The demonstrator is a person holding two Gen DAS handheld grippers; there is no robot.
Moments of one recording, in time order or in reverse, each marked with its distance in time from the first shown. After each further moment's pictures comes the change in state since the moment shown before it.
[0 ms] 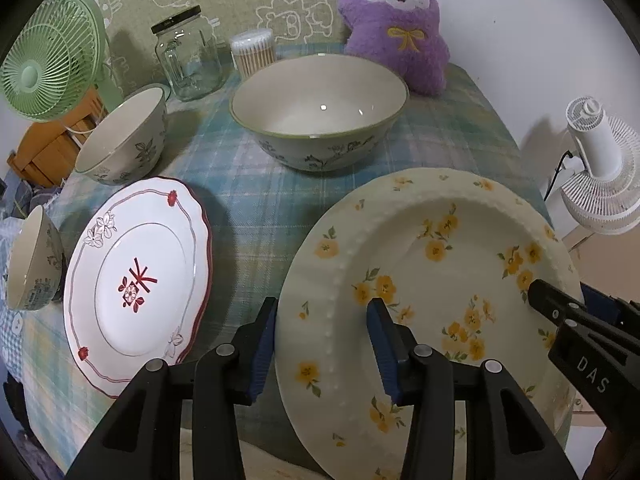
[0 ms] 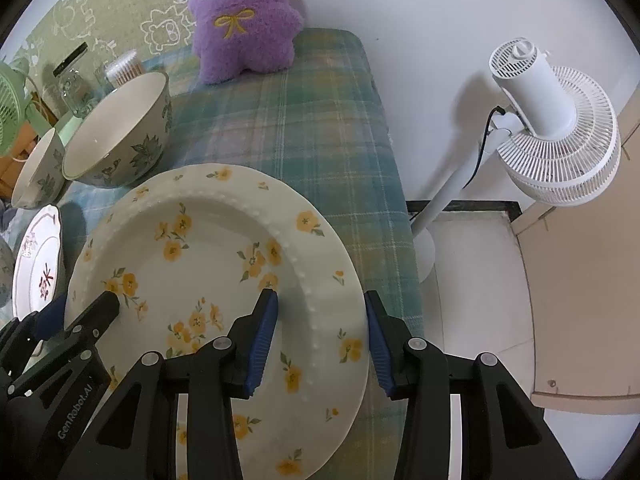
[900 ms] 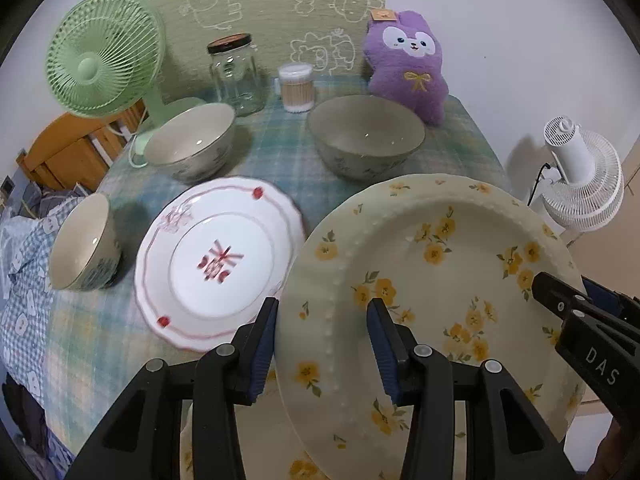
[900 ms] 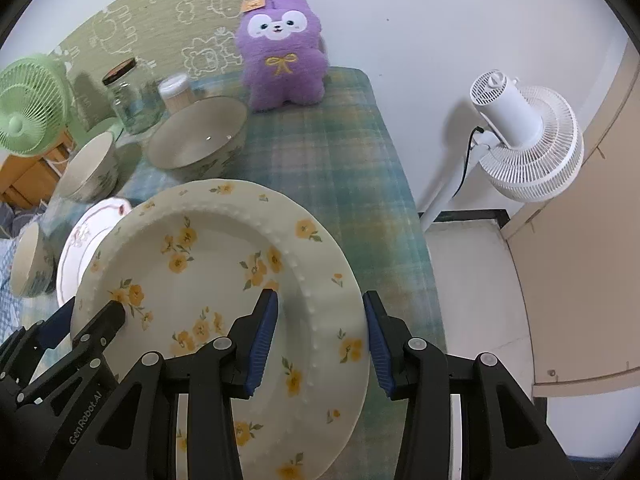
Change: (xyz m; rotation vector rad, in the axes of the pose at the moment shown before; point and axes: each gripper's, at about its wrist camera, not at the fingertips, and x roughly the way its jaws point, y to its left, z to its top) left arm -0.075 0.058 -0.031 0.007 -0.051 -0.025; right arm -0.087 0.057 -0.047 0.020 -0.087 -0.025
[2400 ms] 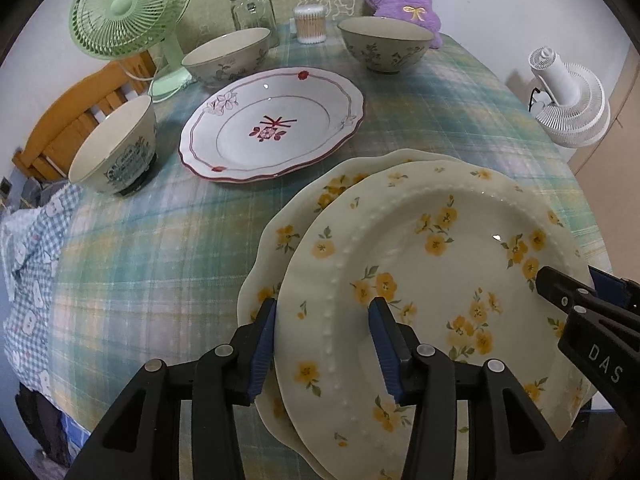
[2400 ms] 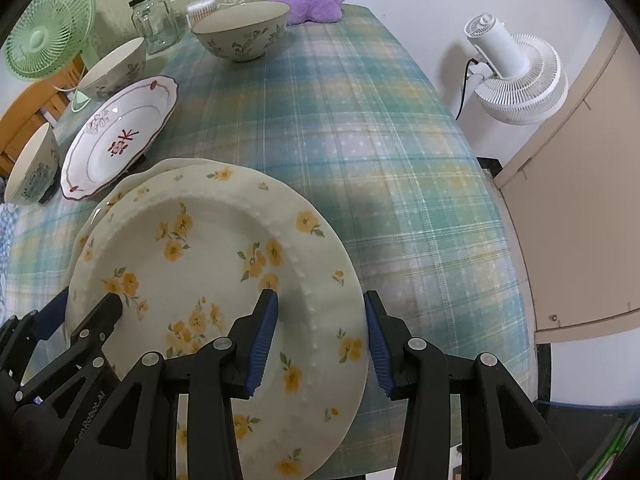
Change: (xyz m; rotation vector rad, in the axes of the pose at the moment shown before) left arm -0.004 0.058 -0.115 0.109 0.067 0.004; right arm 0.000 0.059 -0.127 0.028 0.116 -0.052
